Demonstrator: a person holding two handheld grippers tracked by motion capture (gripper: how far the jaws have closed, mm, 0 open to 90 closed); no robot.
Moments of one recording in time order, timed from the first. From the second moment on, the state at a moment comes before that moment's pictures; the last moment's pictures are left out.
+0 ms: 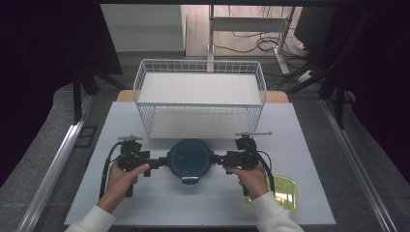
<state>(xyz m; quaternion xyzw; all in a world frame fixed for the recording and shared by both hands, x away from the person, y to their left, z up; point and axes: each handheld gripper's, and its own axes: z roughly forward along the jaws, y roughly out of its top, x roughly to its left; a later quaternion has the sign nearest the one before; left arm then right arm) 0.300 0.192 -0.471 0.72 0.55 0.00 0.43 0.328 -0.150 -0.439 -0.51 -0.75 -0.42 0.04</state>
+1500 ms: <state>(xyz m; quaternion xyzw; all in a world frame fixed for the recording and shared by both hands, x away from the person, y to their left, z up) 0.335 0.163 -0.516 0.70 0.55 -0.14 0.43 0.368 -0.109 -0.495 -0.54 -0.75 -0.34 0.14</state>
